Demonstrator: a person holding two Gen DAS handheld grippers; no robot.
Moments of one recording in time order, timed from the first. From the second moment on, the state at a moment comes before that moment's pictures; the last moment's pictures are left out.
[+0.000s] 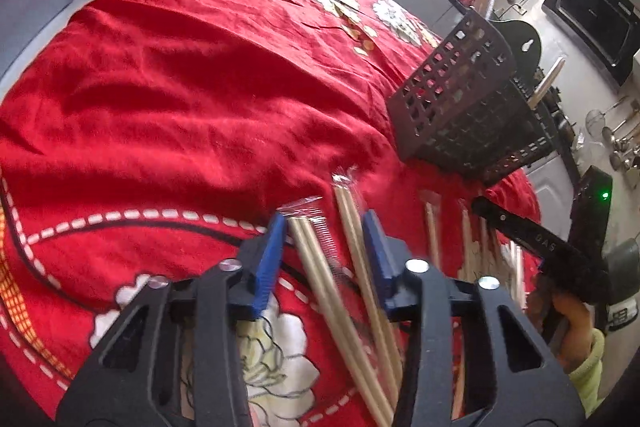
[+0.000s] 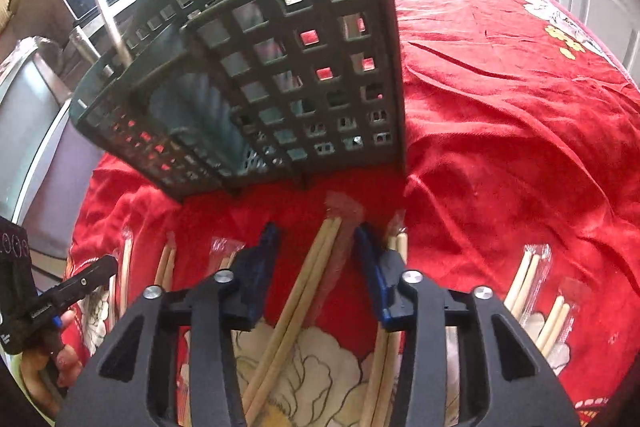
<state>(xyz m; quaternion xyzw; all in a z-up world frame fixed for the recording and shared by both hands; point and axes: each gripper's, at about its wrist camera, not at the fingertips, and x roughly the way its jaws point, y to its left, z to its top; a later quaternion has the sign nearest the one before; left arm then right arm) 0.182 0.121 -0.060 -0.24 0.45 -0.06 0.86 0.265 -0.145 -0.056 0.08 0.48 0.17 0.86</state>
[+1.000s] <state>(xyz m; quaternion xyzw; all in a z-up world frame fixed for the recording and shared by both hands) 0.158 0.113 0.026 -0.22 0.34 -0.11 0.91 0.212 -0.146 0.036 0.10 0.36 0.29 0.88</state>
